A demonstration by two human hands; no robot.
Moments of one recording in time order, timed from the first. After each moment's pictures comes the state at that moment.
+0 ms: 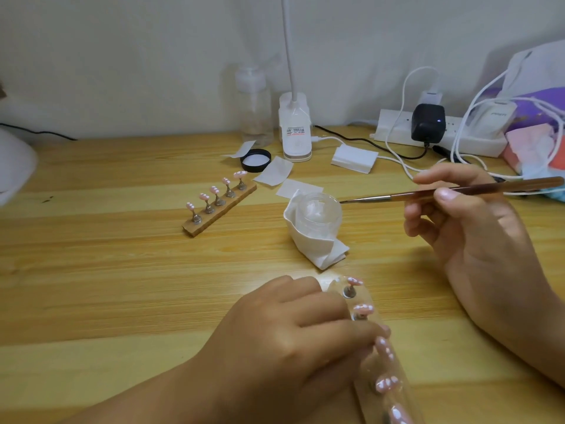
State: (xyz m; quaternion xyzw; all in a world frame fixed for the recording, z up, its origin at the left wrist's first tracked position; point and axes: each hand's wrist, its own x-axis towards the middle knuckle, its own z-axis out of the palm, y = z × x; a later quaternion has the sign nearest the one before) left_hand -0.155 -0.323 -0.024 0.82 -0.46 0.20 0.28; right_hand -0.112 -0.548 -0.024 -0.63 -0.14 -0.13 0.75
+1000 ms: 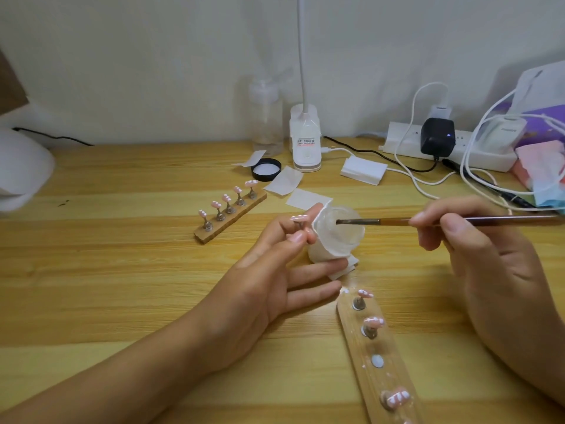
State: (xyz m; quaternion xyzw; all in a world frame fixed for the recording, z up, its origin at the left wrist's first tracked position) left_hand -0.116 -0.311 -0.022 0.49 -0.11 -0.25 0.83; right_hand -0.120 -0.542 -0.025 -0.70 -0.21 -0.20 0.65
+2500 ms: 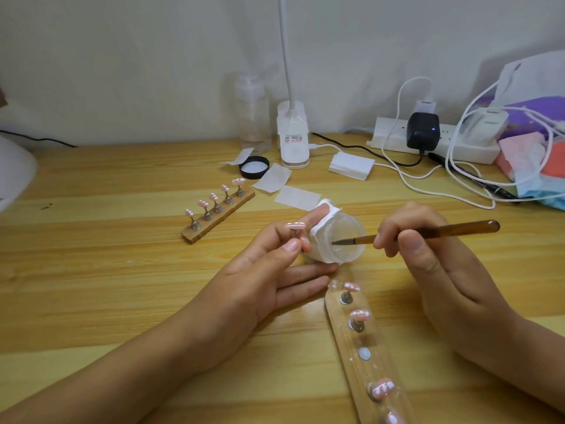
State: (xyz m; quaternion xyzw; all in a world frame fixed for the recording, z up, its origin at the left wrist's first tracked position) left_hand -0.121 -0.315 -0.019 0.53 -0.13 -0.24 0.81; right_hand -0.128 -0.533 -0.027 -0.80 -0.26 -0.19 0.50
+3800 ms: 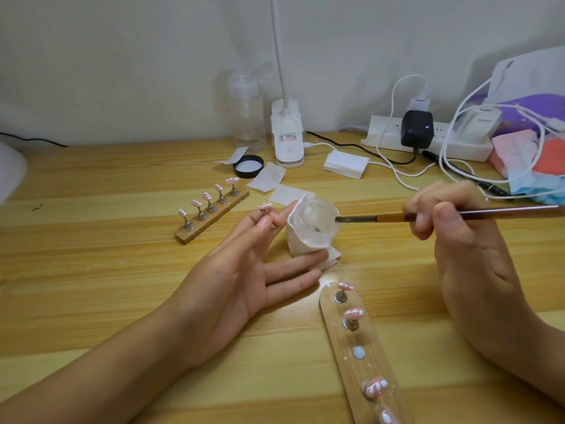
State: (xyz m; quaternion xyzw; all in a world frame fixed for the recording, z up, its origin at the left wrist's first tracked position) left_hand -0.113 -0.309 -0.017 0.45 -0.07 -0.27 0.85; right_hand -0.121 -0.538 -0.025 -0.71 -0.26 -0.24 0.61
